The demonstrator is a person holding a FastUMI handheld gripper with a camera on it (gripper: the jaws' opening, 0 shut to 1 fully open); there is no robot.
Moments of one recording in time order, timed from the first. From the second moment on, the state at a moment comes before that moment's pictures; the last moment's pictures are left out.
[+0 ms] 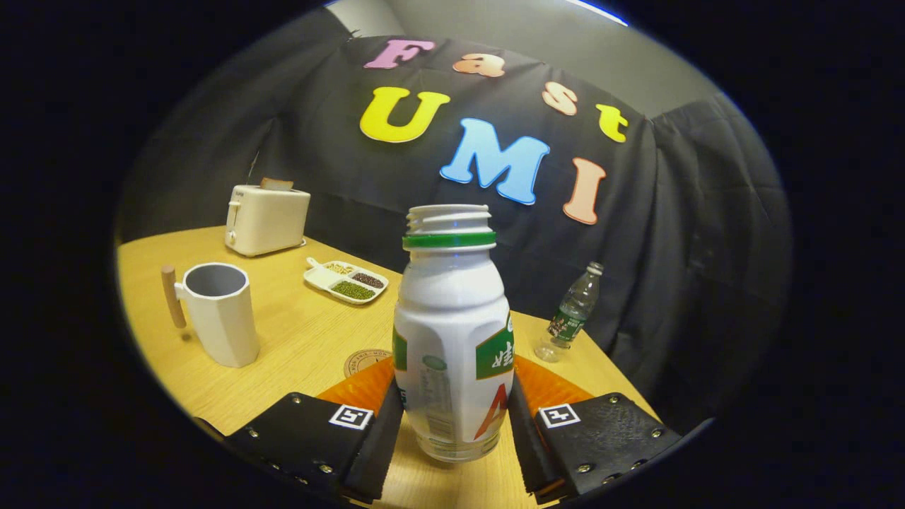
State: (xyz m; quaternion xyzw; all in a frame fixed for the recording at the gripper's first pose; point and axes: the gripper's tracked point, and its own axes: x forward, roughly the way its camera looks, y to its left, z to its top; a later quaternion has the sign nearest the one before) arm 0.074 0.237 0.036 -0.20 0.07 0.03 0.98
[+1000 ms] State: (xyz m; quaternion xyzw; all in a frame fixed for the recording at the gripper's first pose) arm 0.082 0.318 0.026 -0.38 0.10 0.13 0.91
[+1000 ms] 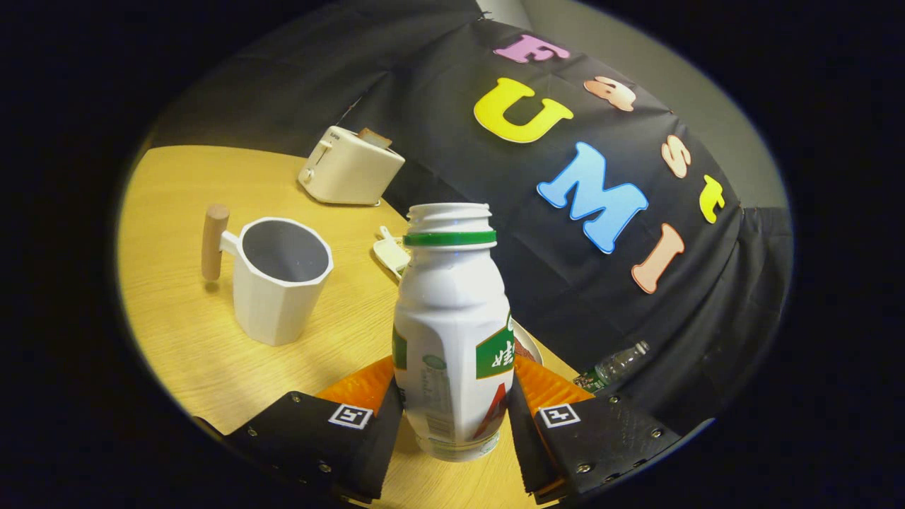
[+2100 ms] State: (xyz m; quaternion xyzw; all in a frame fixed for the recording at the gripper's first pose) arm 0.085 0.334 0.023 -0.58 0.08 0.12 0.80
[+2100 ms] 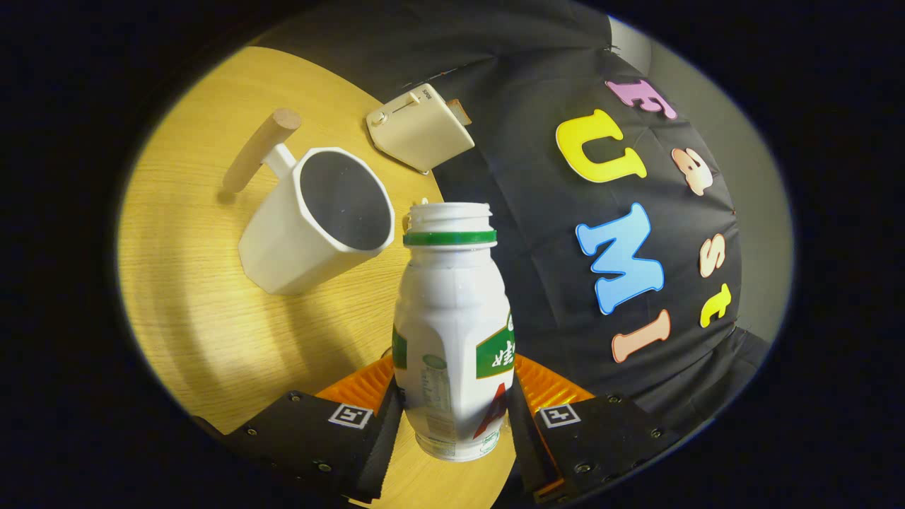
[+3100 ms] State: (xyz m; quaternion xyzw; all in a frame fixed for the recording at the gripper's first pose) arm 0.091 0.342 0.047 -0.69 0.04 0.09 0.72
